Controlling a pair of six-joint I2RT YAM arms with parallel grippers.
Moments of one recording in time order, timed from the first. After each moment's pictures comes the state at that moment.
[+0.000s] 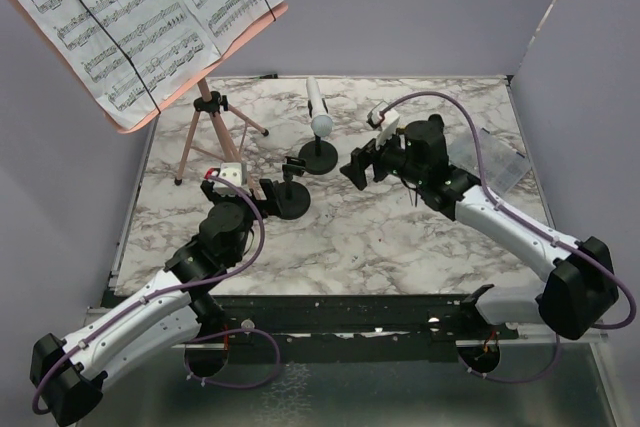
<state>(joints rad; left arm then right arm) -0.77 0.64 0.46 0.04 -0.65 -0.27 0.56 1.30 0.98 -0.02 -0.23 -0.03</state>
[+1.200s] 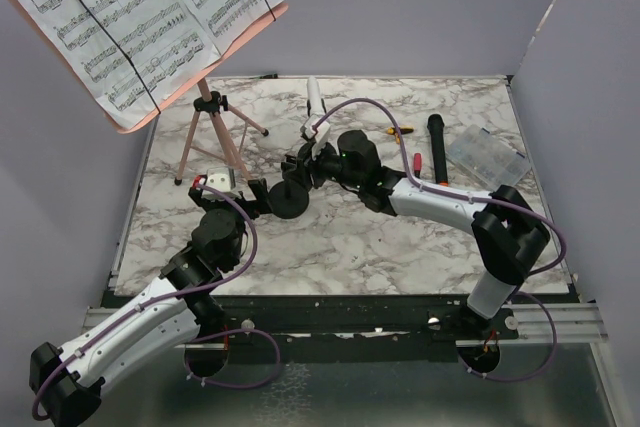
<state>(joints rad) -0.77 0.57 0.42 0.07 -0.77 -0.25 0.83 1.72 1.12 0.37 -0.21 0.00</state>
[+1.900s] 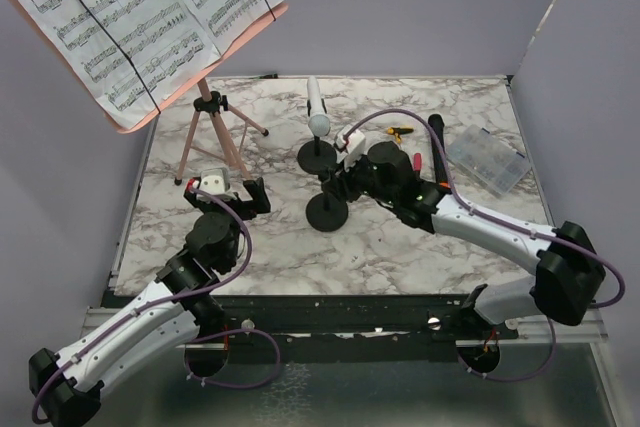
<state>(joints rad) -0.77 0.54 0.41 0.07 -0.78 -0.24 0.83 1.42 0.97 0.10 -0.08 -0.01</state>
